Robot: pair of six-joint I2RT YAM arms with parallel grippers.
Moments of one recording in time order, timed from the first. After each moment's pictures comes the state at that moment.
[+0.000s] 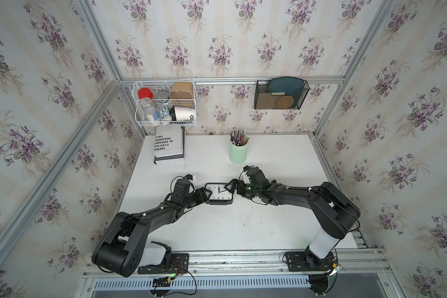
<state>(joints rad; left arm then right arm) -0.34 1.37 0.40 0.23 0.43 -0.73 0.72 1.74 0.82 0.19 -0.33 0.88</state>
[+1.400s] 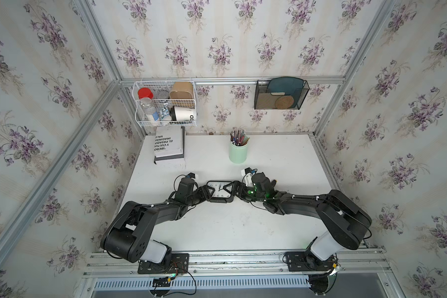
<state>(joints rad) -0.39 1.47 0.43 0.35 0.39 -0.80 0.77 1.62 0.66 0.45 -0.36 1.04</state>
